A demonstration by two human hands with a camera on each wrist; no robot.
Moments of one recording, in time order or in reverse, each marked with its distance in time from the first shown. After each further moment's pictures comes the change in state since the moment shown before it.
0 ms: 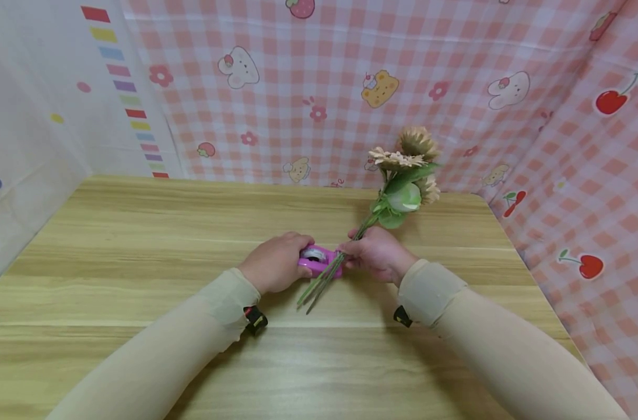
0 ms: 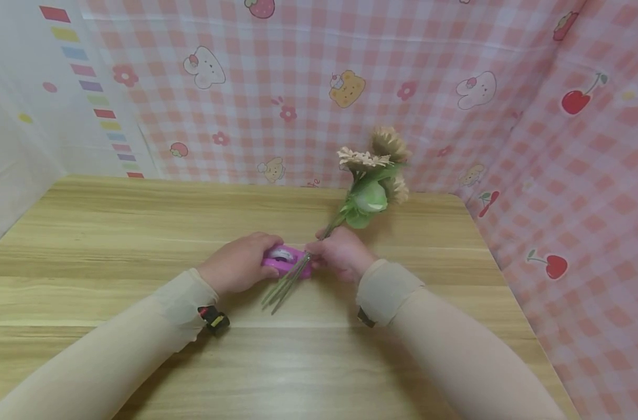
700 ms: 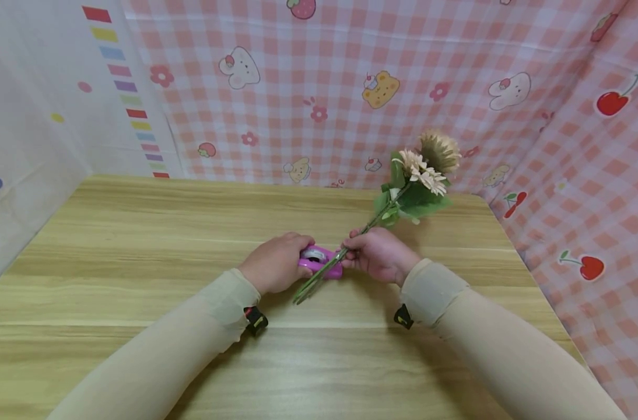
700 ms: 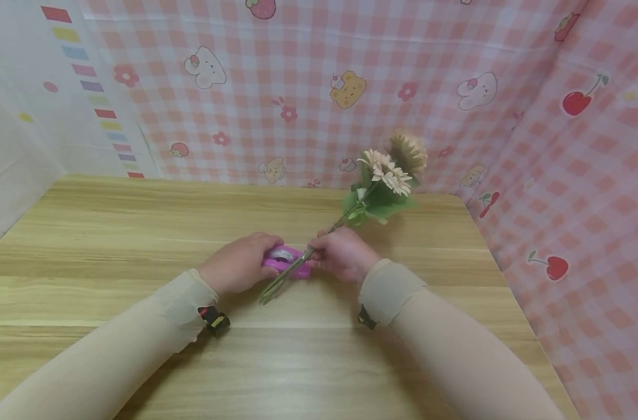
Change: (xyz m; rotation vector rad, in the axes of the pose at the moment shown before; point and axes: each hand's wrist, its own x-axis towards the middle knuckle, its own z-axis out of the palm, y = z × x) left_hand 0.001 0.000 0.001 0.005 0.004 -0.002; right_hand -0.001 -0.003 -0.007 0.196 -0.096 0.052
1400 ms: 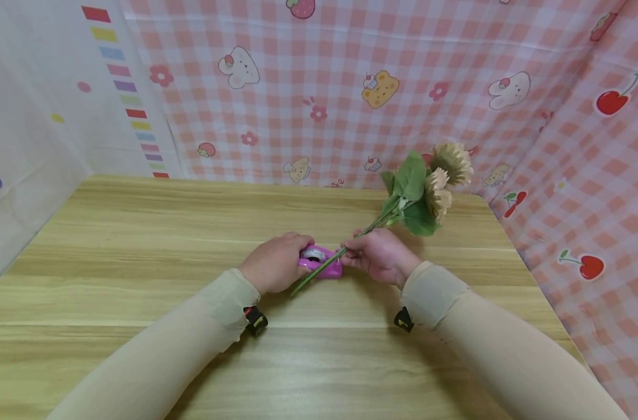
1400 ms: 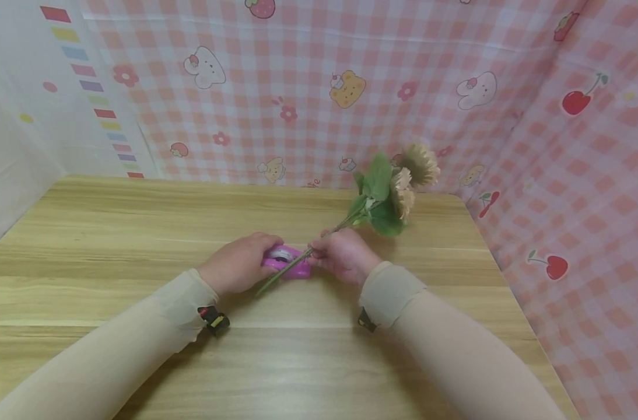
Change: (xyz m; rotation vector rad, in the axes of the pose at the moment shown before) left_hand 0.000 0.000 0.001 0.026 0.002 0.002; right_hand 0.000 0.004 -0.001 0.052 0.046 -0.016
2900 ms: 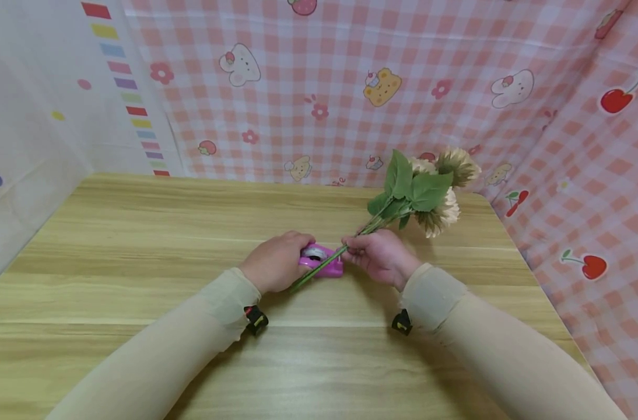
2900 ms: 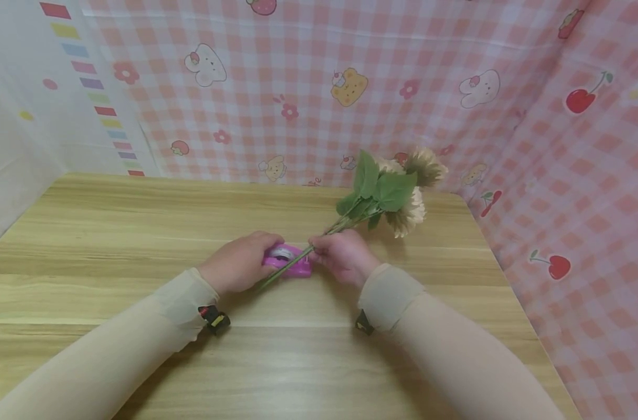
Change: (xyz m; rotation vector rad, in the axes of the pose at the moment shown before) left_hand 0.000 0.000 0.000 -0.014 0.002 -0.008; right_hand -0.003 0.004 0.004 0.062 0.091 -0.035
